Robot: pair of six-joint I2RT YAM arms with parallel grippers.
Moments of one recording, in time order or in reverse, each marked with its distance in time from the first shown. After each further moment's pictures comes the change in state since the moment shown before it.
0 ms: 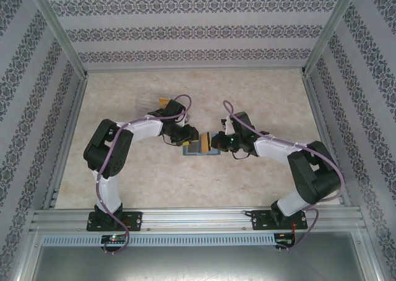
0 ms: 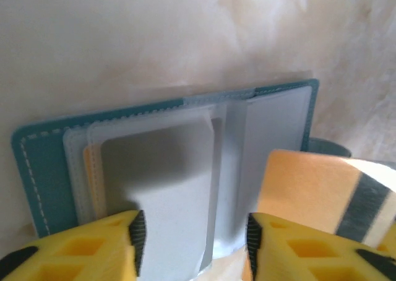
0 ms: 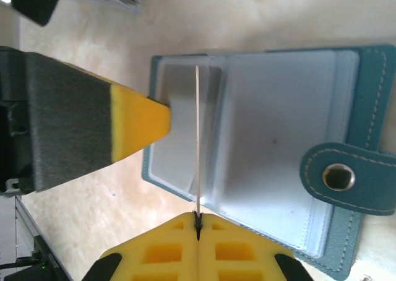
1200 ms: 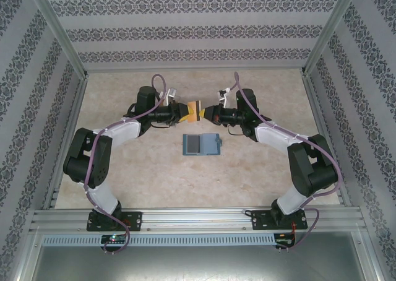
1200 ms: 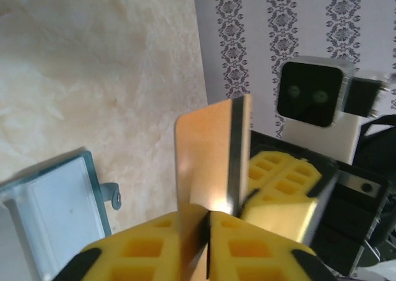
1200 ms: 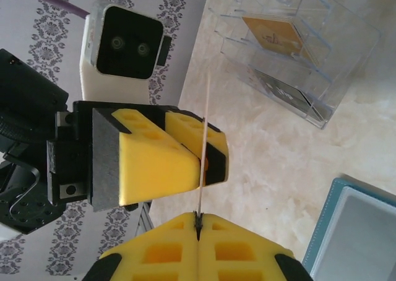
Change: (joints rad) left arm 0.171 -0.179 -0.171 0.636 0.410 -0.261; right arm -0.081 0.104 0.202 0.319 -0.300 0.200
